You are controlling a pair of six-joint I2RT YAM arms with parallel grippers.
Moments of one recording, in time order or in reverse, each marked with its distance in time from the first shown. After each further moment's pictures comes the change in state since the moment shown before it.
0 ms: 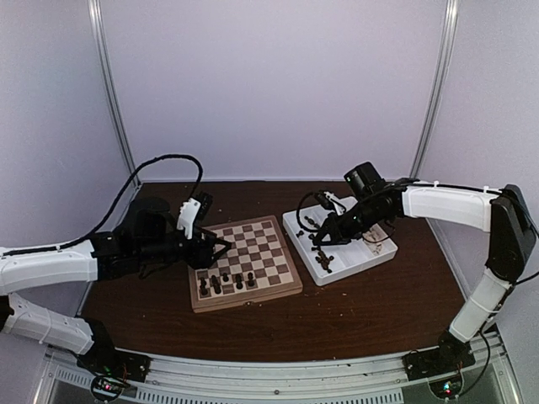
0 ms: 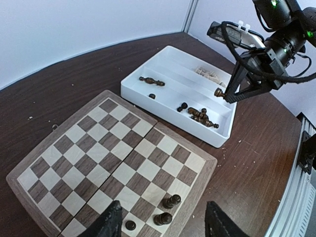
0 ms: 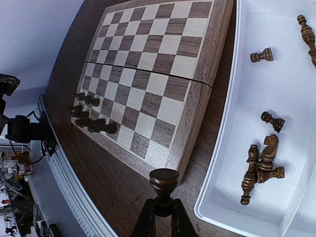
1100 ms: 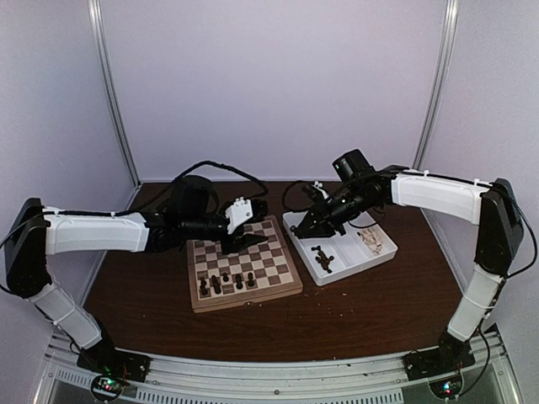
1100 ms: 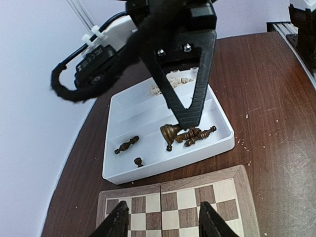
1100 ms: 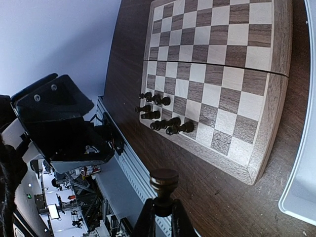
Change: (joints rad) left arm 0.029 0.427 0.291 0.153 0.308 0.794; right arm 0.032 0.099 0.187 -0.056 -0.269 0.301
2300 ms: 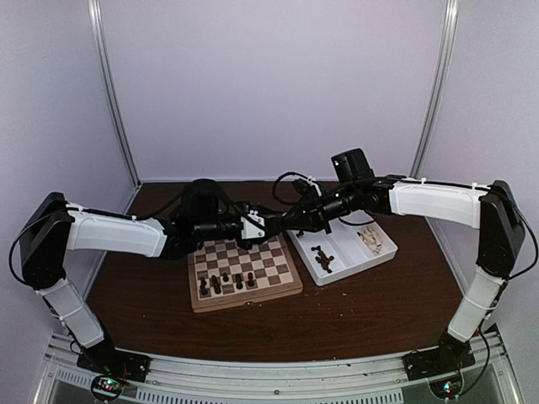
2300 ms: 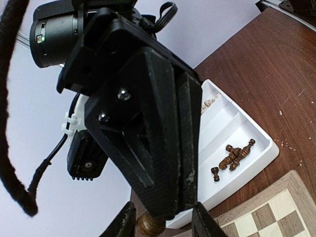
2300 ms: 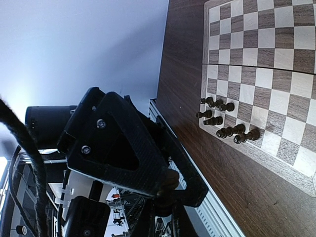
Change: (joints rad) left arm -0.039 0.123 0.007 0.319 0.021 0.408; right arm 0.039 -0.018 -0.078 0.374 -0.164 0.366
